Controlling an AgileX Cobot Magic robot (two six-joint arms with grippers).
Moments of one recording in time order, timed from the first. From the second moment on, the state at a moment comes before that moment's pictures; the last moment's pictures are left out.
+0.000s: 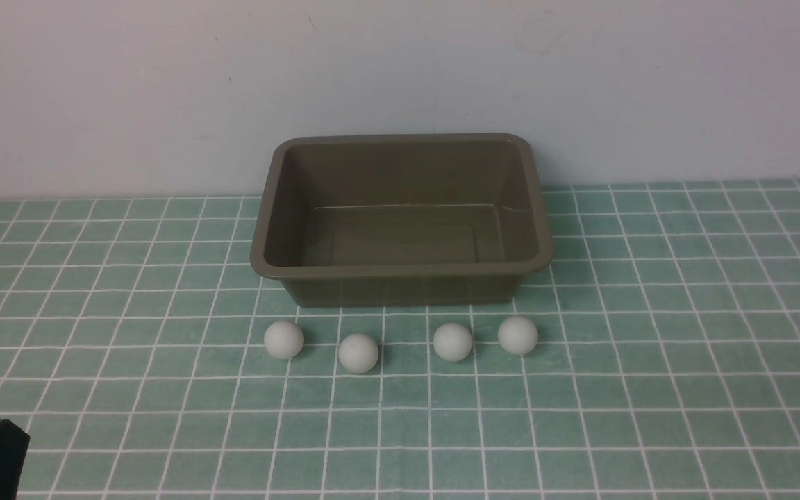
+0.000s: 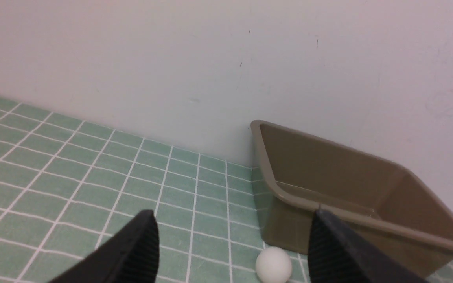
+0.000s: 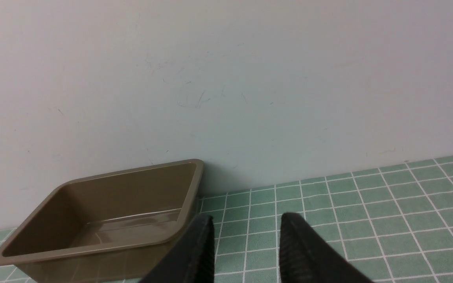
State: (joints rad) right arm -0.06 -0.01 -0.45 0.26 0.70 0.01; left arm -0.03 -0.01 0.03 -0.46 0.07 0.01
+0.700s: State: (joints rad) right arm -0.06 -0.01 -0.45 0.26 0.70 0.01; left arm -0.03 0.23 -0.36 -0.56 0.53 0.28
